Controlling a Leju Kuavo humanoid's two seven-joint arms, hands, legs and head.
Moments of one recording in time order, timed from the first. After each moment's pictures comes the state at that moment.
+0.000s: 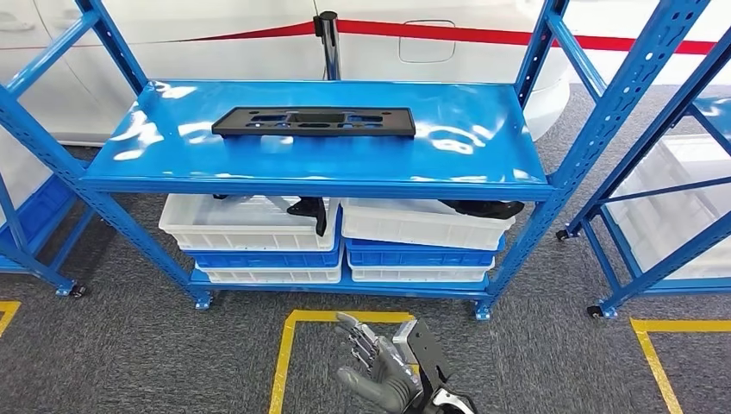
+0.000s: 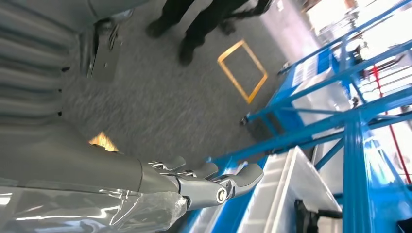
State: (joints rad) left arm -0.11 0.01 -0.93 -0.25 0.54 0.16 0.08; right arm -0.13 -0.17 0.87 -1.53 -0.66 -0.11 -0.22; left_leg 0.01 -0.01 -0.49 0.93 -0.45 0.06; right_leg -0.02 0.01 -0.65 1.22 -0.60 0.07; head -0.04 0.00
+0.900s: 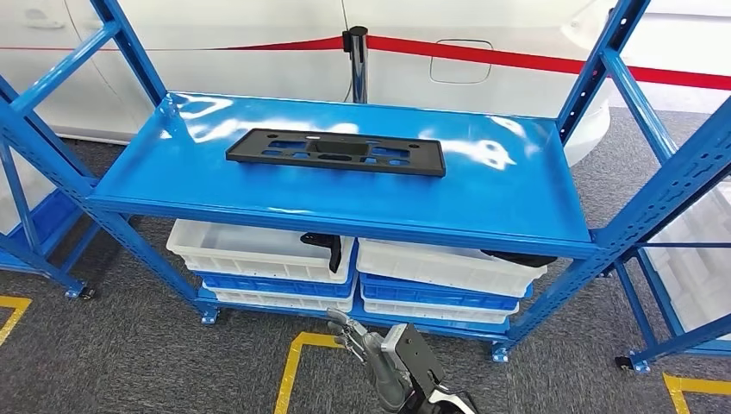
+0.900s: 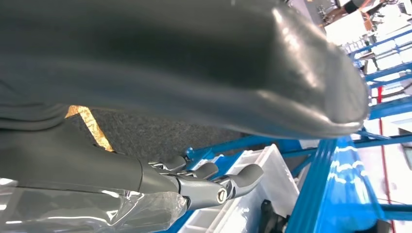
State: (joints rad) left arm -0.11 0.01 -0.95 -0.24 0.54 0.16 0.07; right arm -0.13 -0.17 0.87 -1.57 -0.55 -0.09 -0.19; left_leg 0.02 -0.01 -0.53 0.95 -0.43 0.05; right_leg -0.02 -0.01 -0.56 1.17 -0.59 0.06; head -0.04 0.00
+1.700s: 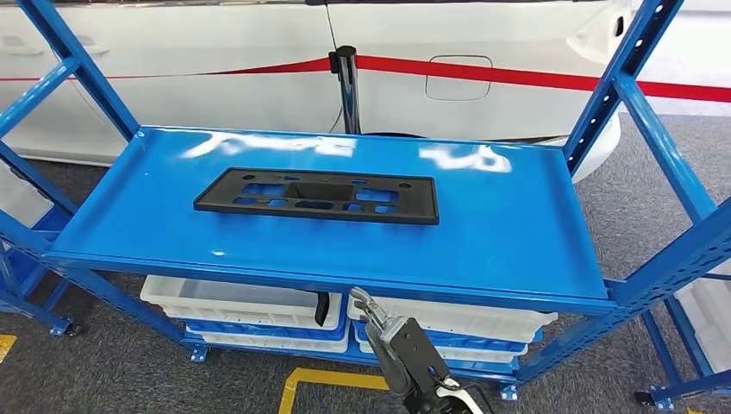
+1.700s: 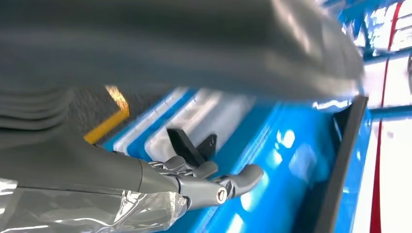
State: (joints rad) left arm -0.11 0.00 -0.97 -0.24 0.55 0.16 0.08; right arm -0.13 -0.17 0.86 -1.63 -0.33 -0.33 -0.10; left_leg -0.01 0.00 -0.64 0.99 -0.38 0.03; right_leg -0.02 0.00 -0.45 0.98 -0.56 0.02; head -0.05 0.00
